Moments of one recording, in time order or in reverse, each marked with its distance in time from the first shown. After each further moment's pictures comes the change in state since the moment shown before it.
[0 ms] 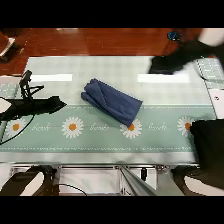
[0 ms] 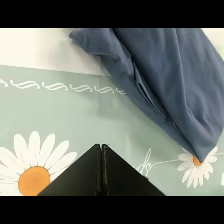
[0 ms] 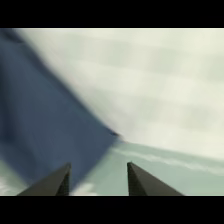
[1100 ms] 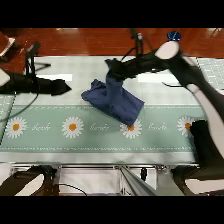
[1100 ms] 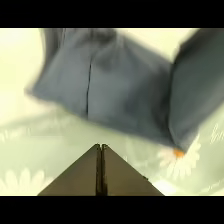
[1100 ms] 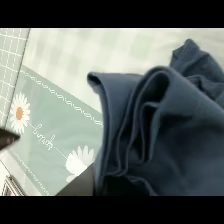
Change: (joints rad) left arm -0.138 -0.143 0.302 0.068 -0.107 0.006; right arm 0.249 -0.387 0.158 0.654 -0.280 -0.237
